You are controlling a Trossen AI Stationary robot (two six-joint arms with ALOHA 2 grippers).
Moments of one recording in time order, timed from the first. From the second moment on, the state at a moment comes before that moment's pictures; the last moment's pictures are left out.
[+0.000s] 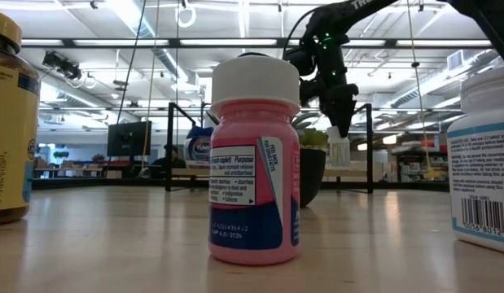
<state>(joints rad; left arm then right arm) -0.08 1.60 2.36 -1.47 -0.36 -0.54 -0.55 1.90 1.68 -1.38 0.16 -0.37</state>
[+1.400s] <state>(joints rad) -0.08 1.60 2.36 -1.47 -0.36 -0.53 -0.49 1.89 2.06 -1.54 -0.04 0.01</state>
